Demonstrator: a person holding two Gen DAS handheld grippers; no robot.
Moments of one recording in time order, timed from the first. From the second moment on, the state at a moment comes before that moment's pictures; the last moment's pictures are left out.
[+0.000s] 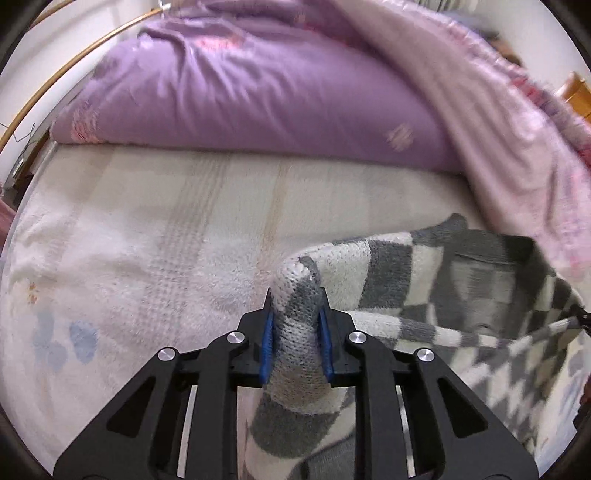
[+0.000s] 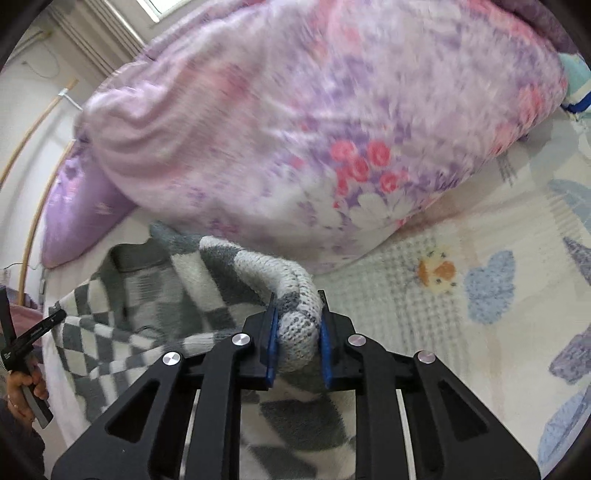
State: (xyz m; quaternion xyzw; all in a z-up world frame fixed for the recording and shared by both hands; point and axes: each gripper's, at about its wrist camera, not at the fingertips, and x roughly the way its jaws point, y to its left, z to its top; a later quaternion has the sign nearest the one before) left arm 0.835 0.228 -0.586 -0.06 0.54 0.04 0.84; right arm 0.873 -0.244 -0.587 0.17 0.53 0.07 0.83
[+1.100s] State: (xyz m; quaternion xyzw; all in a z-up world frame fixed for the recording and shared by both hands) left arm 0.357 0.260 -0.618 -0.28 0.64 0.15 0.70; right arm 0.464 -0.291 -0.600 0.26 0.64 -0.07 0.72
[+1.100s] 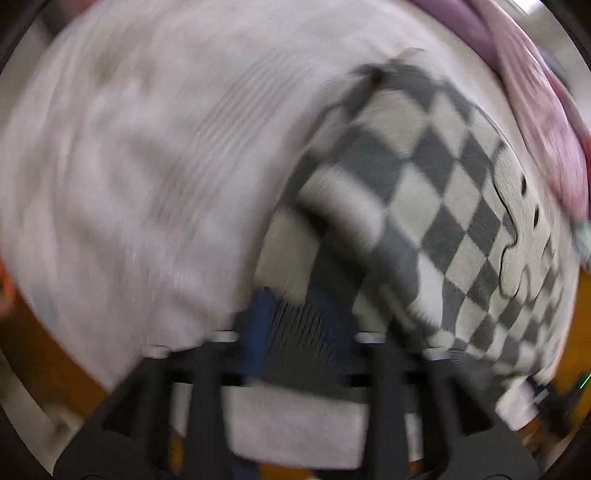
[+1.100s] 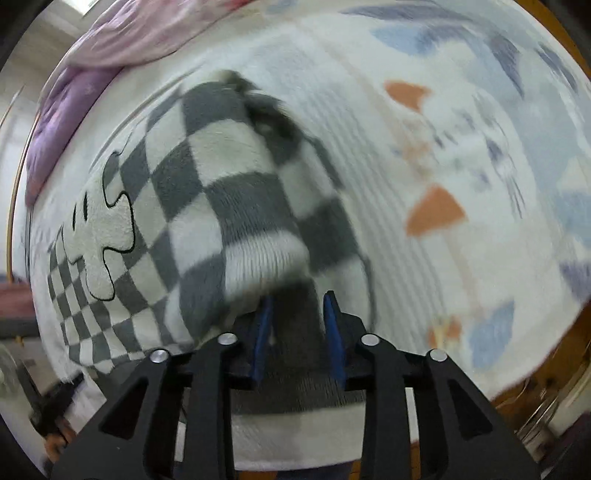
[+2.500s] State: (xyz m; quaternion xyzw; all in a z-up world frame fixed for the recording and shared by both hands) left arm 0.407 0.221 -0.648 -0.25 0.67 0.09 0.69; right arm 0.520 -0.256 -0.629 0.26 0.67 -0.11 0.68
